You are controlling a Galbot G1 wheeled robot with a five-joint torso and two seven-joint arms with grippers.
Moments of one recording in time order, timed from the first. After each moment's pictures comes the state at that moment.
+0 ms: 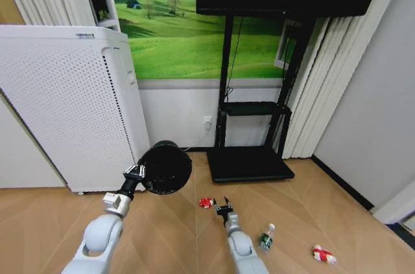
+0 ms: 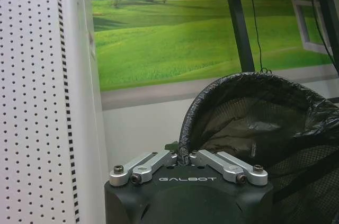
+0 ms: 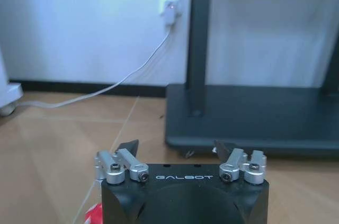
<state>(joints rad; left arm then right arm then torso) 1.25 -1.23 -0.60 -1.94 -0.23 -0.04 0.12 -1.11 1.61 0.49 1.33 -0.08 0.01 -0.01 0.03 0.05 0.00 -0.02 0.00</state>
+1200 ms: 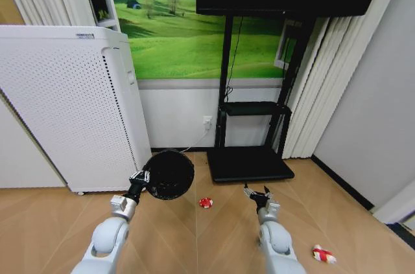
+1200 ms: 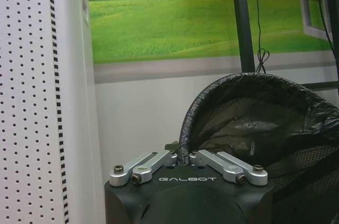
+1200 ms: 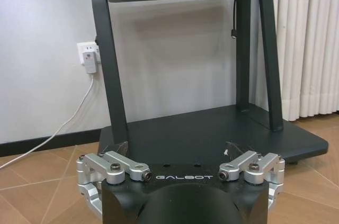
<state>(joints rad) 1.26 -1.25 -0.56 -1.89 -0.24 -0.02 0.12 -1.20 1.56 0.66 1.67 0.11 -0.18 0.02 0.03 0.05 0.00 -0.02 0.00</state>
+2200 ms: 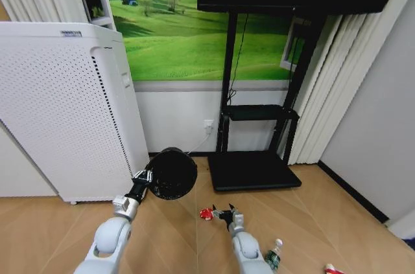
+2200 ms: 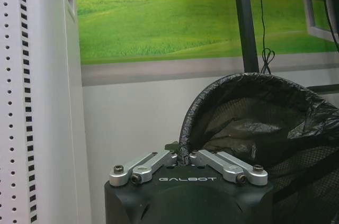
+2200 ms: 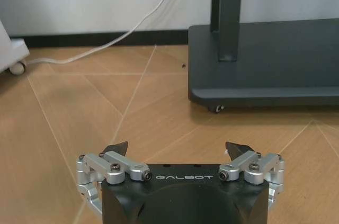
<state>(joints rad) 1.27 -1.26 -0.55 -1.92 -0.23 -0.03 0.13 -1.08 1.61 0.47 1.19 -0.04 -0.14 -0.10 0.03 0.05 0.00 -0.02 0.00</state>
